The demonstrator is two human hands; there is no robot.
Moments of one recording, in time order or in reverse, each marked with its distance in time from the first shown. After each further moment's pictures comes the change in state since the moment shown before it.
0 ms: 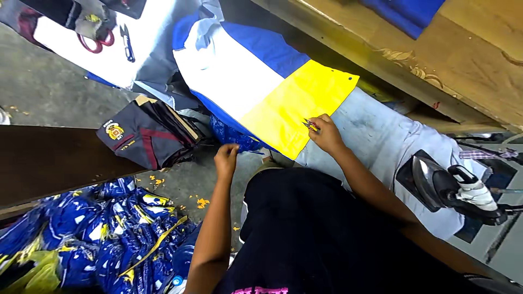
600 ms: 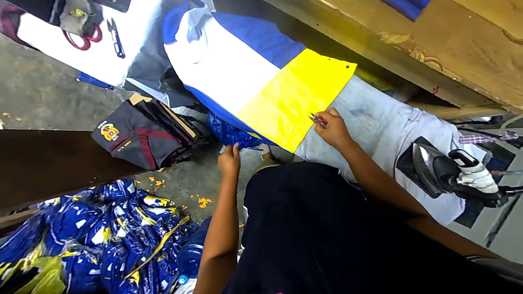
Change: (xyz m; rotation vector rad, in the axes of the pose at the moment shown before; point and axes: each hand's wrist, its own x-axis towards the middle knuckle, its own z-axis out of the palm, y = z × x) left_hand -0.017 0.017 0.012 0.229 -0.016 -0.109; right_hand -0.017 0.010 -0.010 -0.013 0.010 0.103
